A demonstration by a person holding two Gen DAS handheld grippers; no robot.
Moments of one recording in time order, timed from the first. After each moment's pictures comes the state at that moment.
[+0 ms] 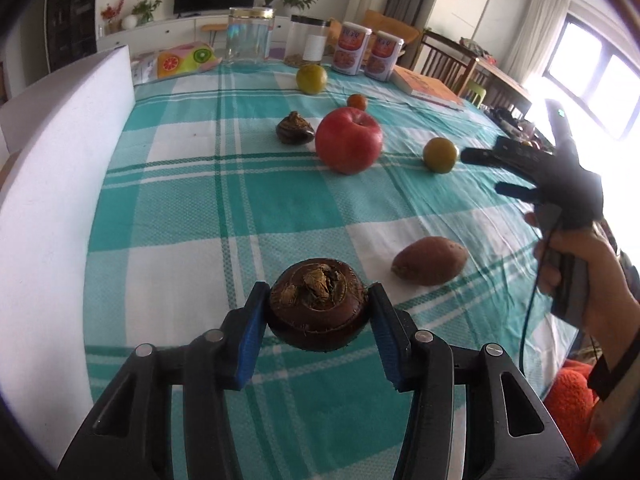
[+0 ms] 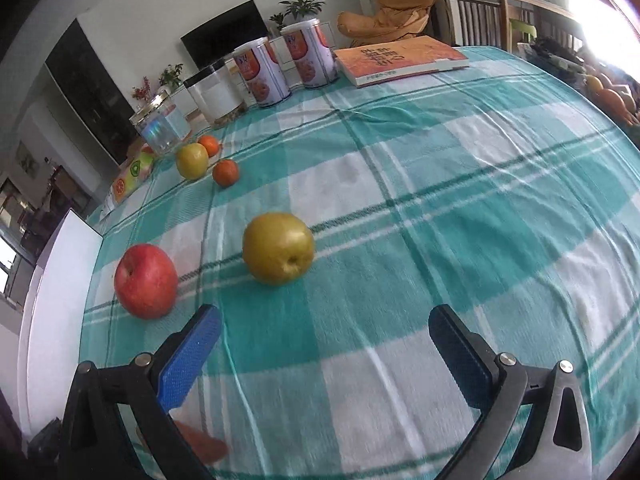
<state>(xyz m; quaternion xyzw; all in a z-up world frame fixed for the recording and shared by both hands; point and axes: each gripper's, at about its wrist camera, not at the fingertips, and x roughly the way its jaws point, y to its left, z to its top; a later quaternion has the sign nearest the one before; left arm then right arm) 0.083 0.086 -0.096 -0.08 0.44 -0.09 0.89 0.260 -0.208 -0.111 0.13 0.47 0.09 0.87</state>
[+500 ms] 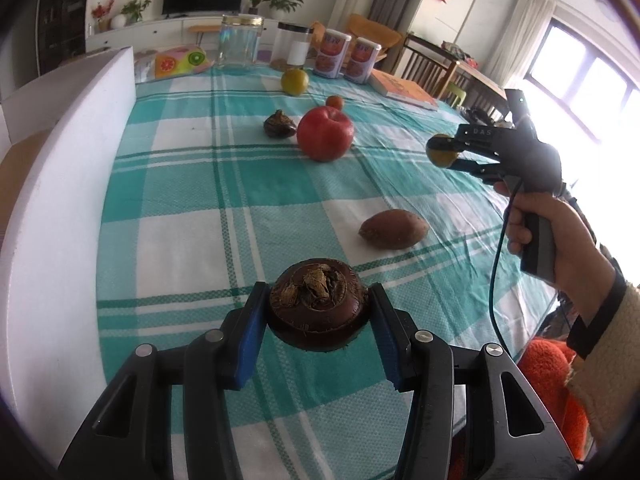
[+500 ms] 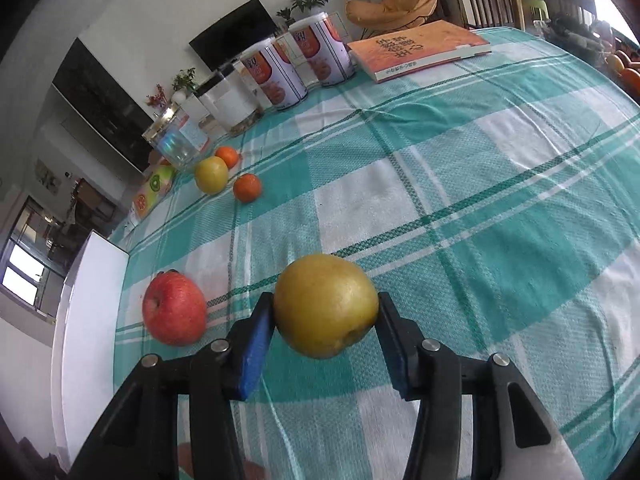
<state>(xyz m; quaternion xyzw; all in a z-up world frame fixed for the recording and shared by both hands) 0.038 0.094 -0.080 -0.09 0.44 -0.13 0.88 0.244 -0.224 -0.098 0.18 0.47 0.12 0.86</state>
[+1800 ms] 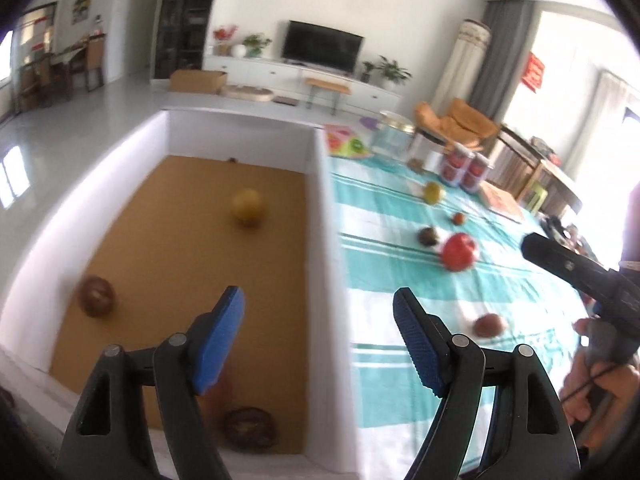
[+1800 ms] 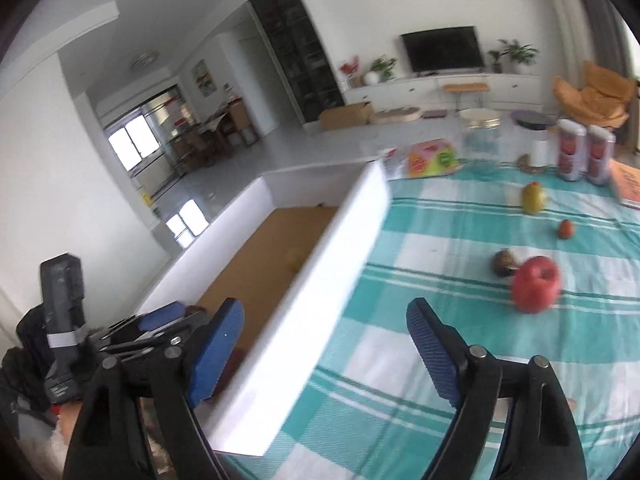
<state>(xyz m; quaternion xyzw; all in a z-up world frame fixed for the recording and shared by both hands) -0.015 0.230 -0.010 -0.15 0.35 0.04 0.92 0.095 -0.016 0.009 0.05 0.35 0.32 0.88</state>
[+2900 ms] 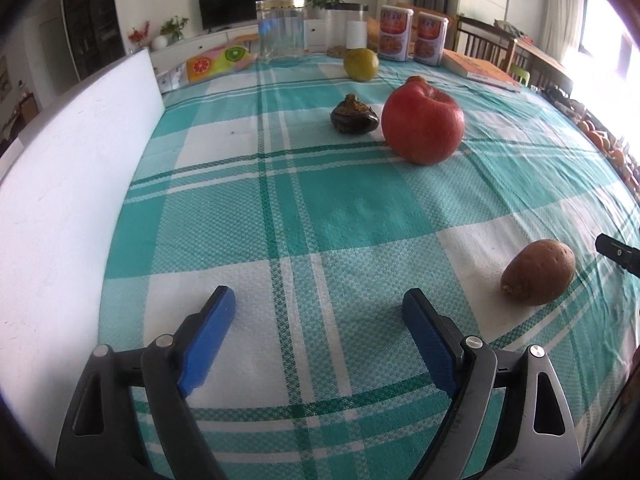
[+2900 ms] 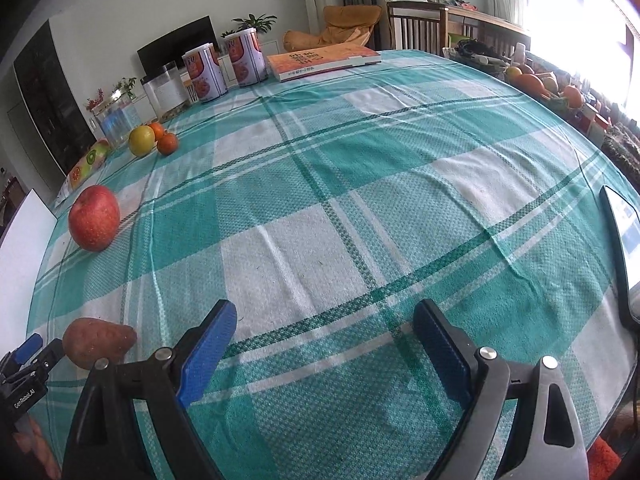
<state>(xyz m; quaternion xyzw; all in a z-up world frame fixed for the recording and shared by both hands) 0.117 0.090 -0.139 0.00 0.44 0.00 0.90 0.138 -0.243 -0.135 0.09 0.44 -0.04 0.89</state>
